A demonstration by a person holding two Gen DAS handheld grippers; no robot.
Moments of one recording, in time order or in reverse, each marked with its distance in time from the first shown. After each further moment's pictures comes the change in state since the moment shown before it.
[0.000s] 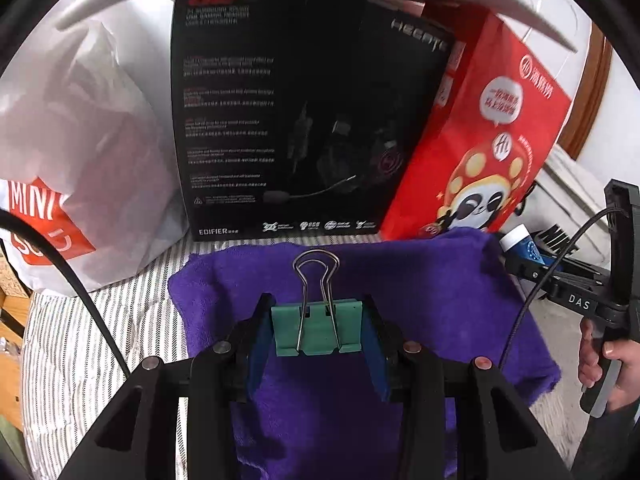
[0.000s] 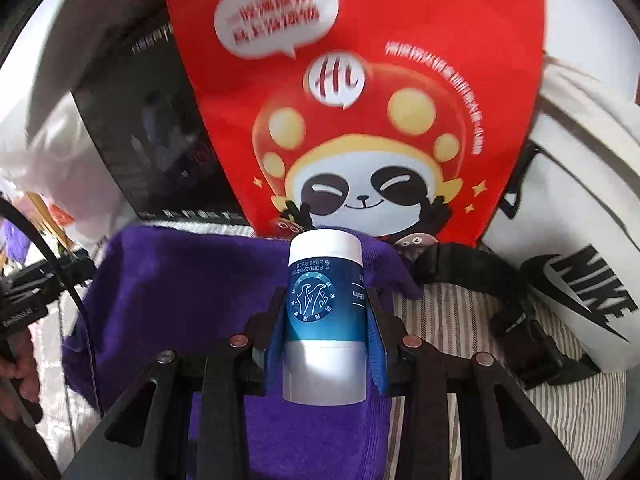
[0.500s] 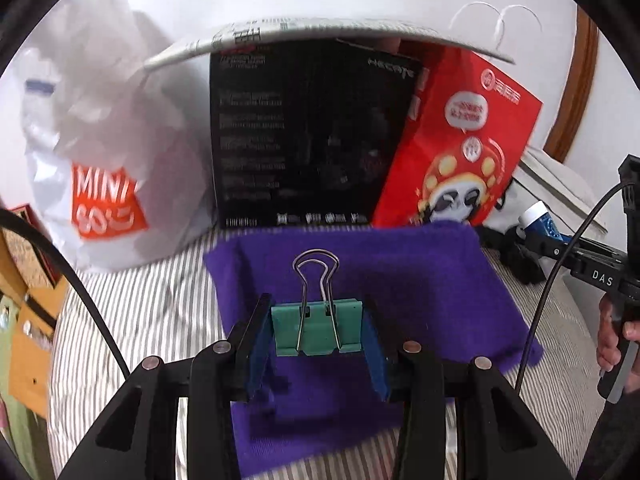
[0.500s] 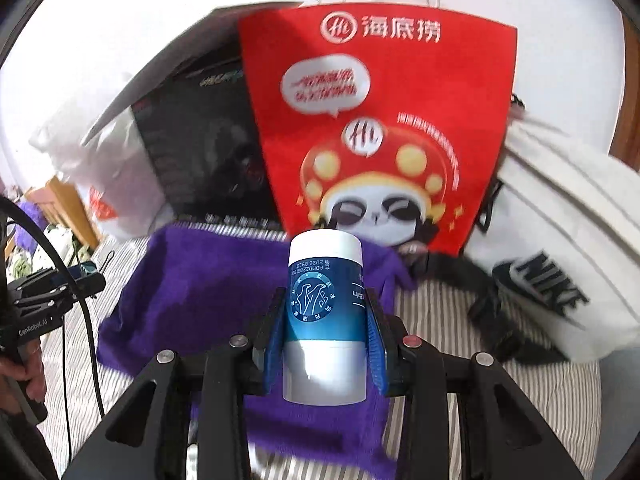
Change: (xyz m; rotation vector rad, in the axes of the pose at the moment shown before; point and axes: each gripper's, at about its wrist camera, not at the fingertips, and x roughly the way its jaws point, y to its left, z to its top) left arm -0.064 -0.010 -0.019 0.006 -0.053 0.038; right arm -0.079 0.017 -0.004 -0.031 -0.080 0.016
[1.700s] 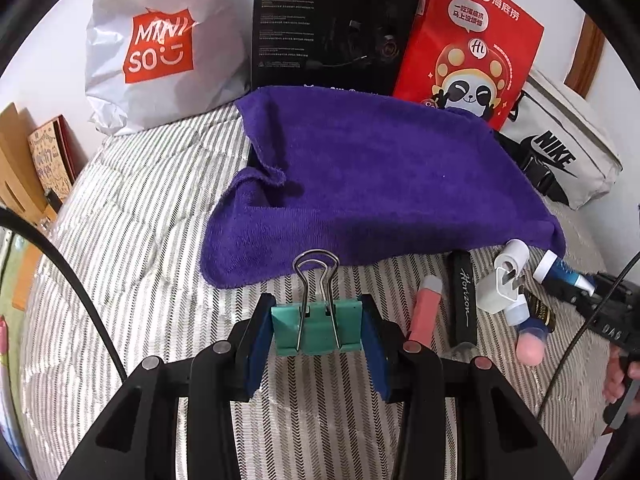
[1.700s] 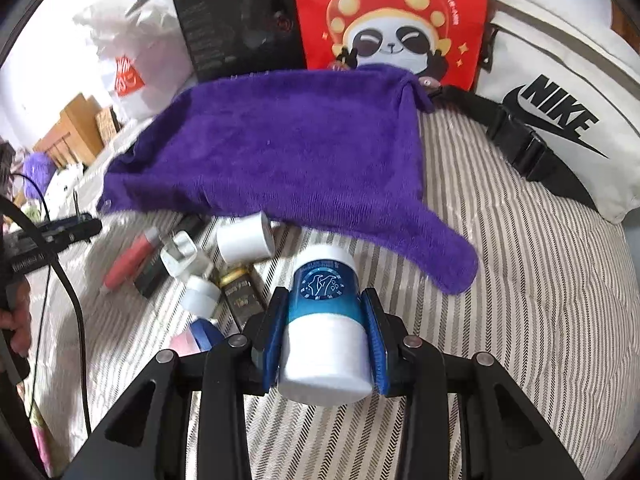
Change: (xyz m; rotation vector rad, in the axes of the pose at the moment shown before) left arm -0.024 -0.008 -0.140 -0.077 0.172 0.087; right arm -0.015 0.010 -0.164 -0.044 0.214 0.038
